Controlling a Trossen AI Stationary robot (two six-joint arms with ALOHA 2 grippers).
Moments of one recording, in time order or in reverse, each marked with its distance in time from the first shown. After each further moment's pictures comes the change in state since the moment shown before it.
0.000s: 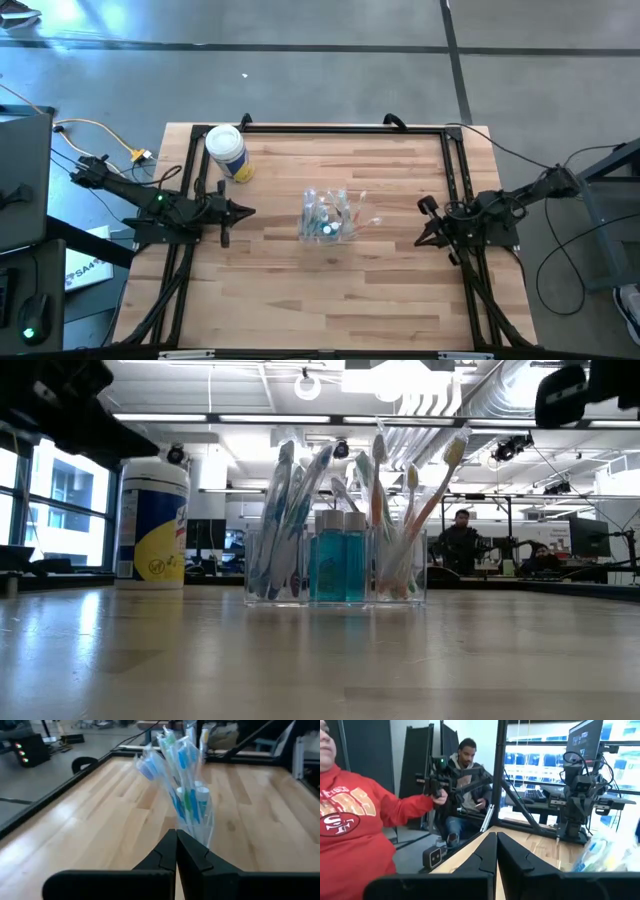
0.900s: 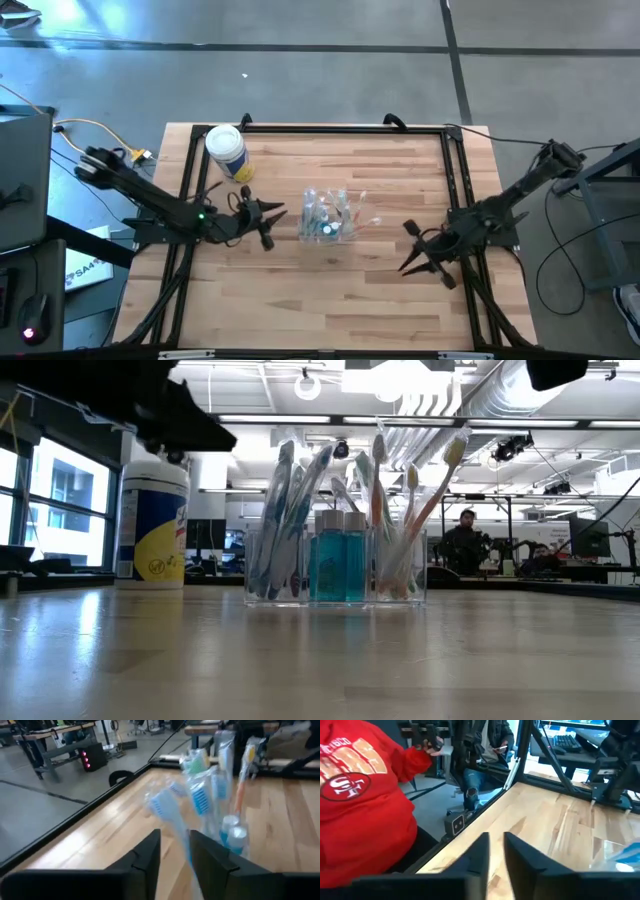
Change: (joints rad) left arm -0.003 0.788 0.211 0.572 -0.283 0.005; right arm 0.229 0.568 0.320 -0.069 0.155 0.030
